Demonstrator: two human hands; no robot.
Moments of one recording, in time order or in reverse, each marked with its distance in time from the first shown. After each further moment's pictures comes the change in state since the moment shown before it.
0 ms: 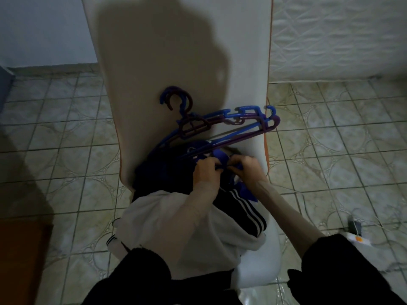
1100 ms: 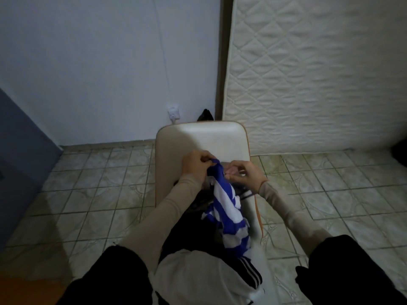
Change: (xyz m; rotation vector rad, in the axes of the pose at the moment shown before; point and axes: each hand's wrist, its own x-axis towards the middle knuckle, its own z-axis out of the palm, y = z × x) left_hand -0.044 0.157 -0.246 -0.280 0.272 0.305; right_hand 0.011 -0.173 -0.211 0.215 0.050 -0.209
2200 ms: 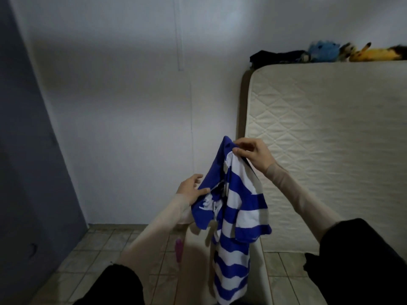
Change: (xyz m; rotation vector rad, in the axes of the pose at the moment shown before) left_hand 0.017 0.152 -0.187 0.071 0.005 0.099; right_hand 0.041 -0.286 -0.190 0.088 0.342 -0.512
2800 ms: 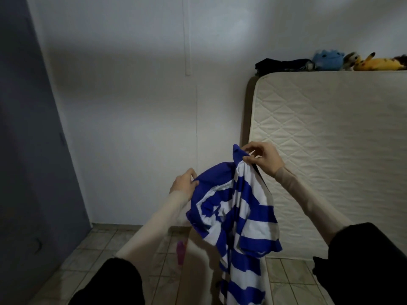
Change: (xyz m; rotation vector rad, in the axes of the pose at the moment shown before) left_hand -0.010 0.002 -0.025 0.115 0.184 0.010; right_hand -0.006 -0.002 -0.012 -0.151 -0.007 -0.026
